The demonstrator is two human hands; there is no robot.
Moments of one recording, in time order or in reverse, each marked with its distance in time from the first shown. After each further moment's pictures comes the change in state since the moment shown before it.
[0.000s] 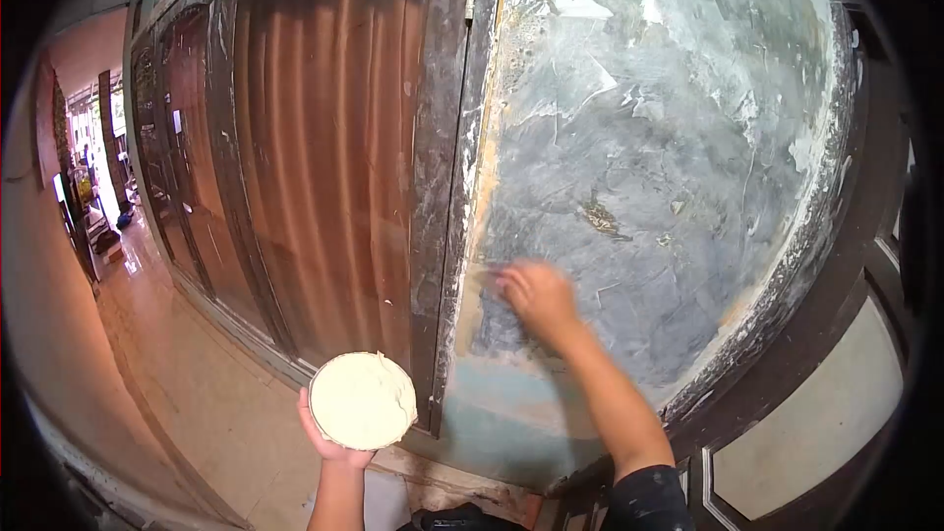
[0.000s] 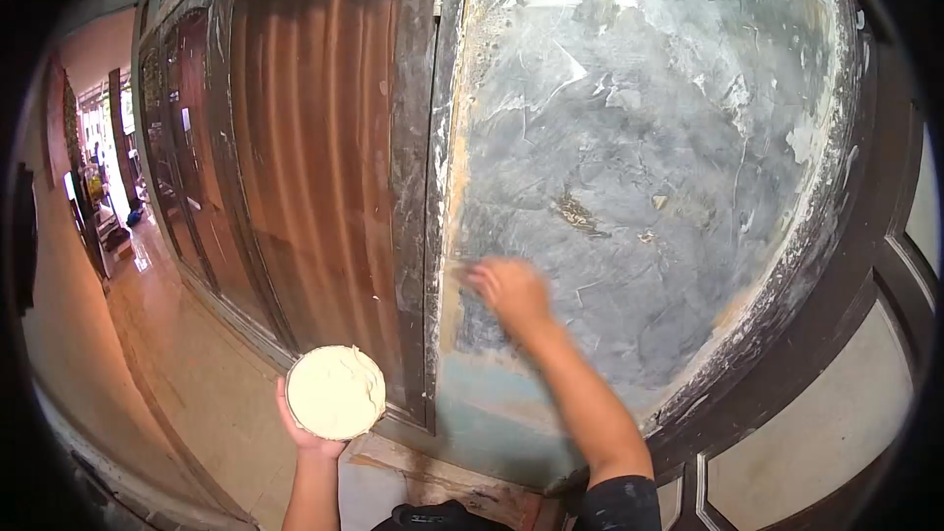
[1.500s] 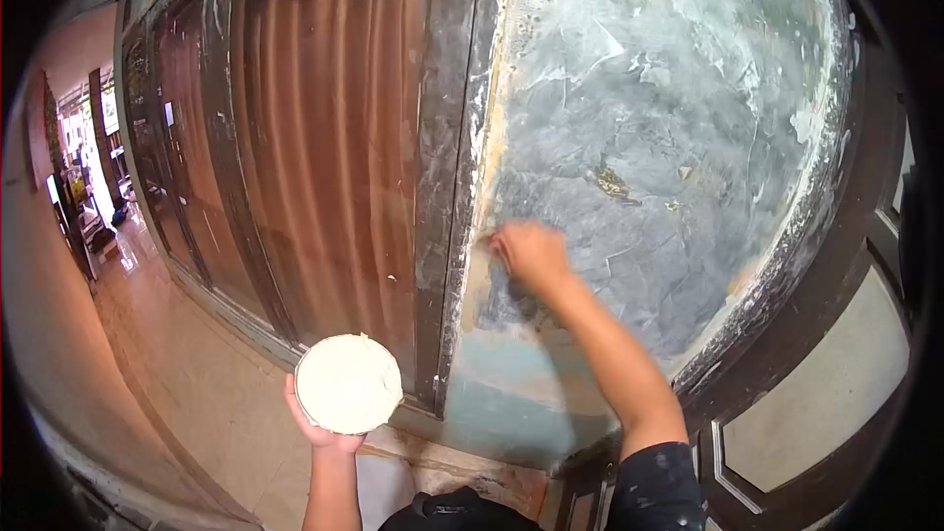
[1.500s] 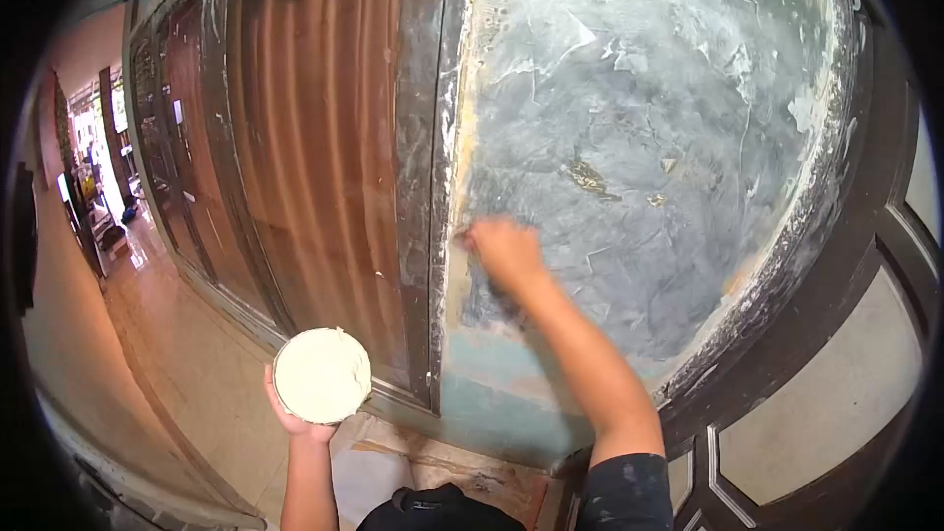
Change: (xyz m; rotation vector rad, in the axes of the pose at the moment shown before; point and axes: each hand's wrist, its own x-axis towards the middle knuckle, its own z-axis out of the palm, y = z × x) left_hand -0.005 0.028 -0.035 -0.050 -0.111 -0.010; right_hand 0.022 -0.010 0.023 -0.278 -0.396 0.157
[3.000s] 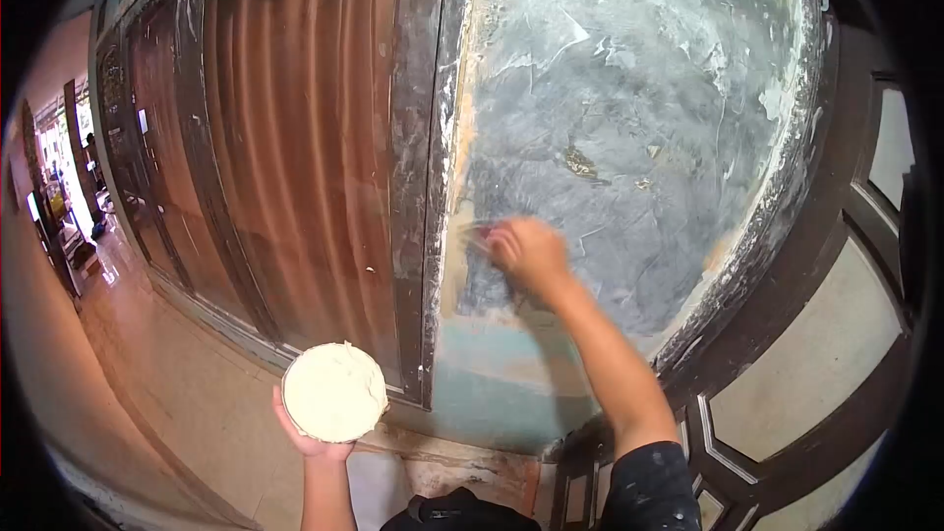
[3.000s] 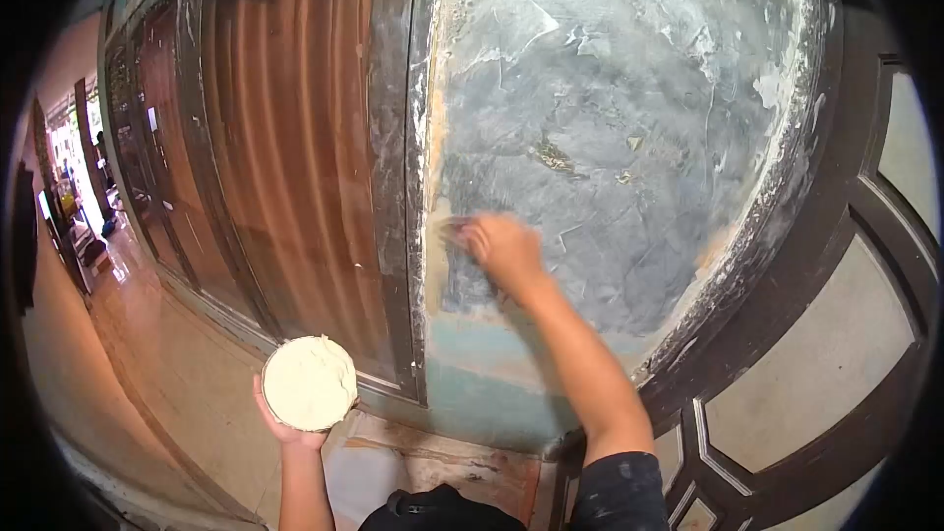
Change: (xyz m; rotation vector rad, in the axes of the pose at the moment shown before) left_hand -0.024 0.002 0.006 -0.153 0.236 -0.016; right_hand -0.044 0.014 -0.015 0.237 0.330 -0.044
